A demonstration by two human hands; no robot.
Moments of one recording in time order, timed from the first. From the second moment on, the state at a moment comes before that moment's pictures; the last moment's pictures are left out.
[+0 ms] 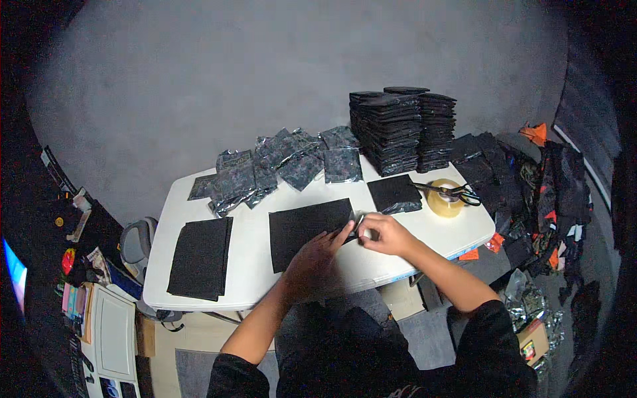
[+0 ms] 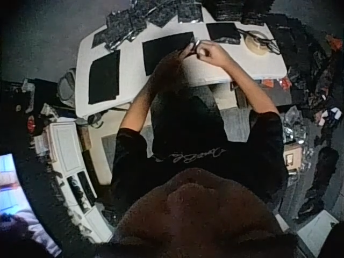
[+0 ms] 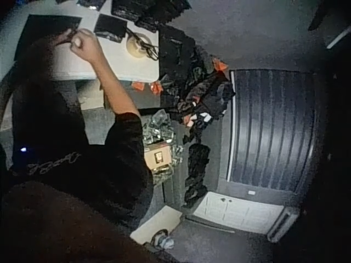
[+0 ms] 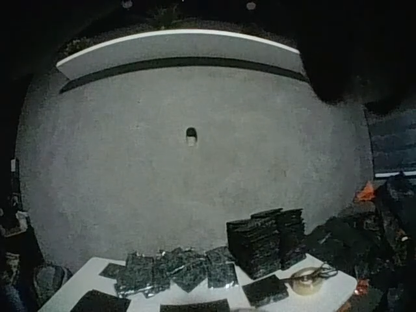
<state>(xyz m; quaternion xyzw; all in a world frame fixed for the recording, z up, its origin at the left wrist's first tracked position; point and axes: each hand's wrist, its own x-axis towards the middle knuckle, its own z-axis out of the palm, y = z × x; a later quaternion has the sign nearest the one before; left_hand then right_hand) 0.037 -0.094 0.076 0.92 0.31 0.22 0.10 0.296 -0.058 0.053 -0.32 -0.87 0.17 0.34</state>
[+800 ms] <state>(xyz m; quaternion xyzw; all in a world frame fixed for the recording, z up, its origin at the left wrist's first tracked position) -0.062 -0.058 0.049 0.82 0.41 0.26 0.31 0.312 -0.016 0.032 -0.27 -0.89 0.25 0.25</state>
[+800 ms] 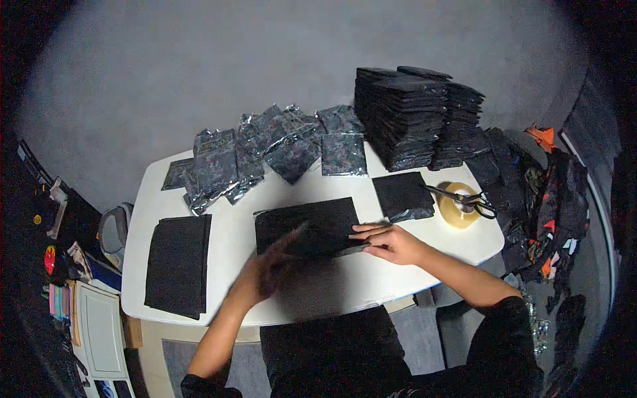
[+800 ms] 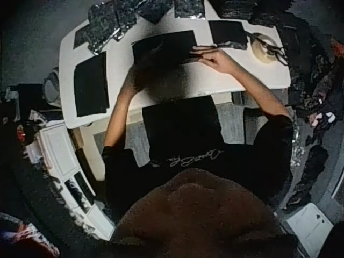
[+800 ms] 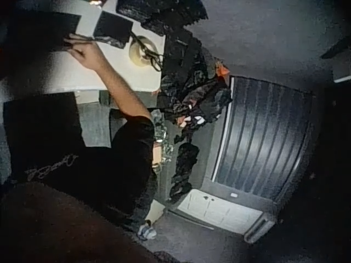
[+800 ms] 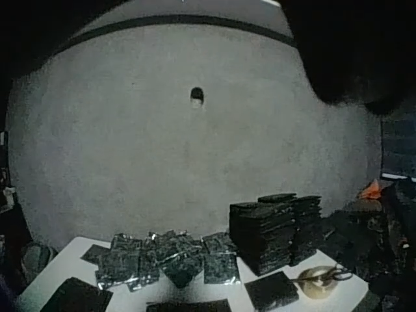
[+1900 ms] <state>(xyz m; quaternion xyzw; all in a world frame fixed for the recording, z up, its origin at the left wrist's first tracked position) -0.061 -0.051 0.026 0.67 0.54 0.45 0.24 0.272 -0.021 0.028 -0.51 -0.75 0.26 0.33</state>
